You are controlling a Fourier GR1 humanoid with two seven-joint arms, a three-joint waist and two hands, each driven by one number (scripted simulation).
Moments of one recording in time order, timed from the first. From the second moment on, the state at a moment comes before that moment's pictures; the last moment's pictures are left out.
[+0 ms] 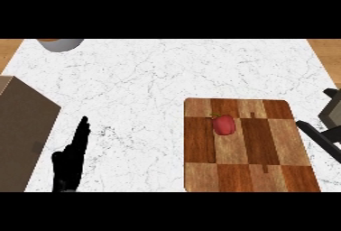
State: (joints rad) left arm 0.11 0.17 -0.14 -1.48 0.01 0.27 0.01; right arm -0.13 -1.37 -1.23 -1.72 -0.18 0.69 0.90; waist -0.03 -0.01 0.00
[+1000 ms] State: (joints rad) left arm 0.05 0.15 -0.15 -1.46 -0.01 0.24 0.04; right arm -0.13 -1.58 -0.76 -1.33 -0.19 0.41 0.73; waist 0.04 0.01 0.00
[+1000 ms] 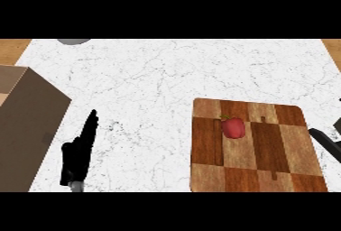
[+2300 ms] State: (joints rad) left arm 0.05 0.13 -0.13 -1.45 -0.03 0.23 0.03; right arm -0.50 -1.29 -0.47 -1.13 -0.30 -0.02 0.71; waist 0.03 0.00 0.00
